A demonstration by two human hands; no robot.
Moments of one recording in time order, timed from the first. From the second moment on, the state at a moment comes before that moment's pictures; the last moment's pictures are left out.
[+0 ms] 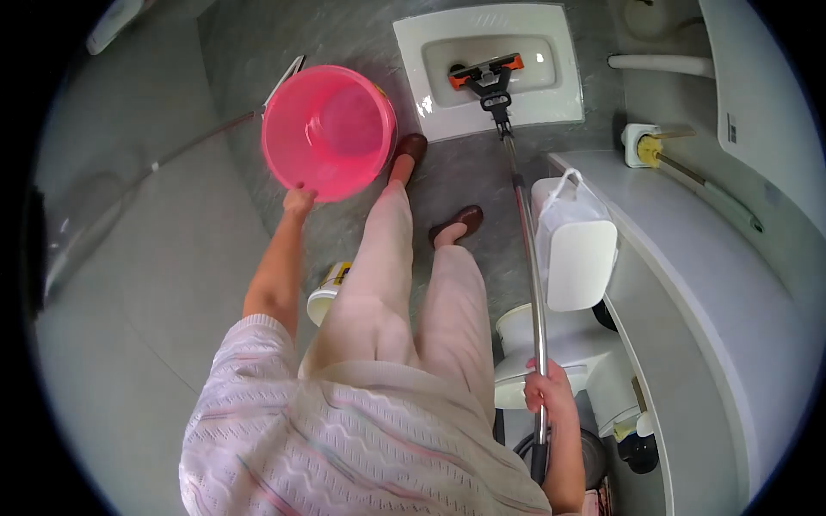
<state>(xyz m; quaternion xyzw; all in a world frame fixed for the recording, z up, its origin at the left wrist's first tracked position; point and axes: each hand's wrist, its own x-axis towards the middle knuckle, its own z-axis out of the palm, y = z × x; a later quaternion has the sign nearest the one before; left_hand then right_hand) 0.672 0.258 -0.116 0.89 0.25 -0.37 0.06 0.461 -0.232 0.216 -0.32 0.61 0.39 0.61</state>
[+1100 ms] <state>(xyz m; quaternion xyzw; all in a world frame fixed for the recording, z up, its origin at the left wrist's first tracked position) 0.821 0.078 -0.088 0.81 0.29 -0.25 0.44 0.403 -0.196 0.179 -0.24 0.68 0.42 0.55</state>
